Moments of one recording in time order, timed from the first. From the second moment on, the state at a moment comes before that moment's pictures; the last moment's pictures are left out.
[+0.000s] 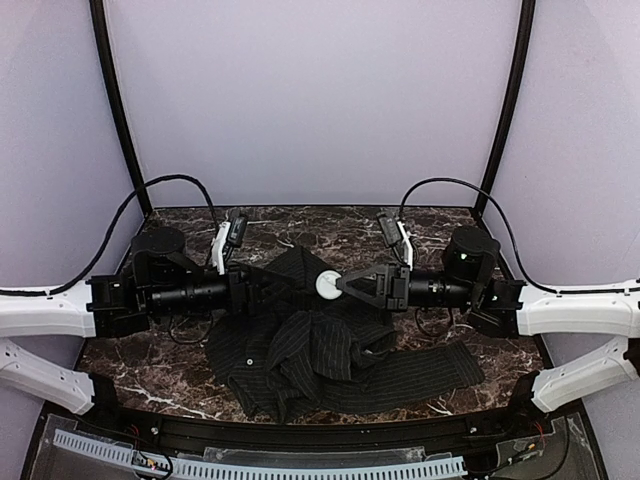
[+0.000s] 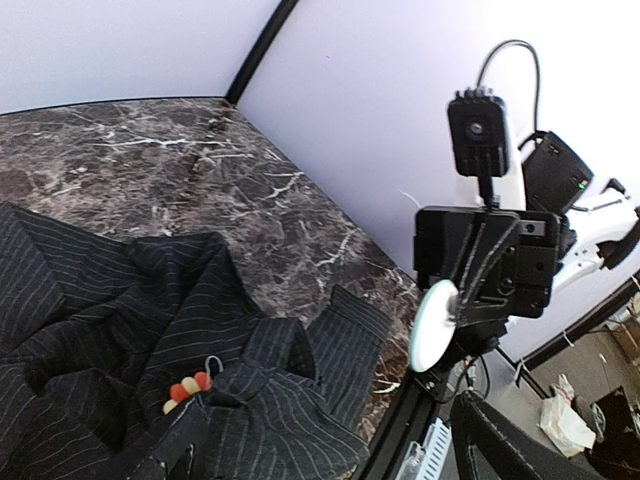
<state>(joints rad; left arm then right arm) -1.03 1.10 0.74 0.16 0.08 -0.56 0.92 1.17 0.64 0.52 -0.51 0.73</state>
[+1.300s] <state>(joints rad) -1.05 1.24 0.75 0.45 0.32 -0.61 0.96 1.25 0.70 0.54 -0.58 0.71</state>
